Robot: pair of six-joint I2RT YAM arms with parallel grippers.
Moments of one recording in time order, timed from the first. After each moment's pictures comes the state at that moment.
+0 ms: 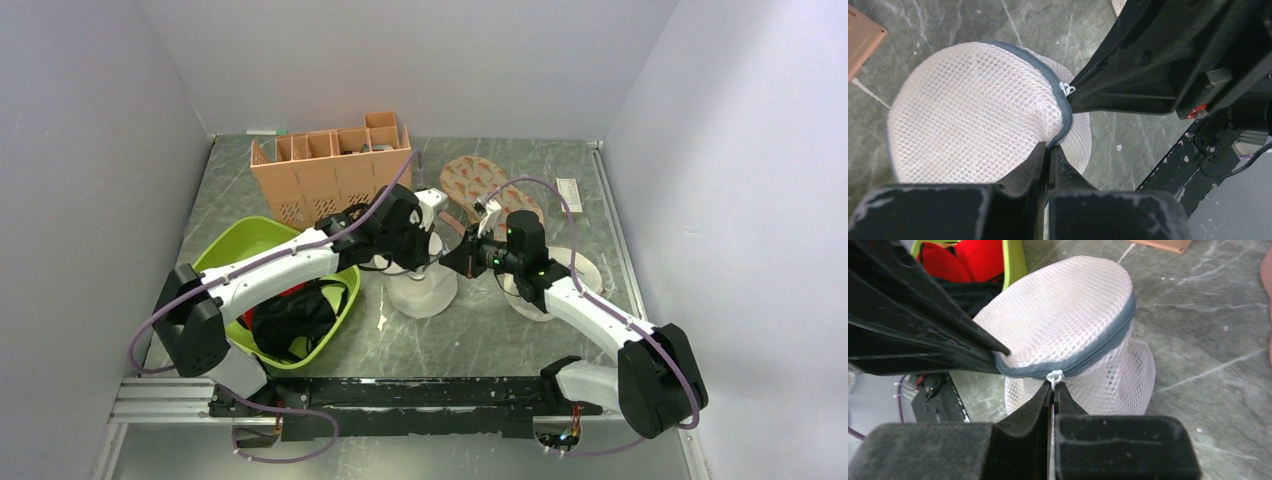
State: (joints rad) left arm -0.88 1.55 1.25 -0.44 0.10 -0.25; right arm 0.43 1.18 0.58 0.19 -0.60 0.30
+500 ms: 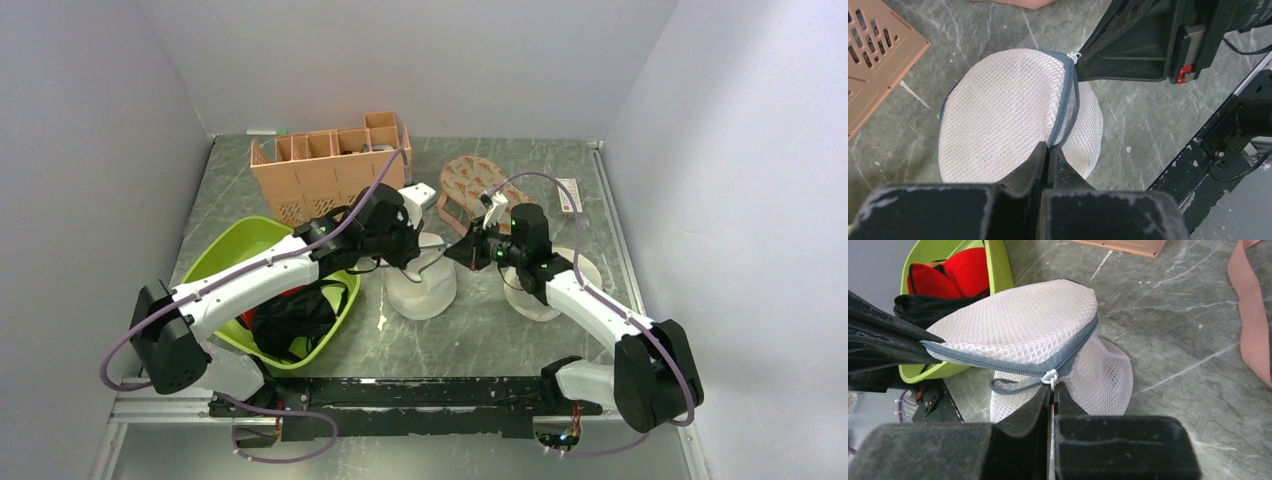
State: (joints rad) left arm -0.88 1.42 1.22 -0.45 0.02 -0.19; right arm 0.38 1.21 0.62 0.15 -0.56 0.32
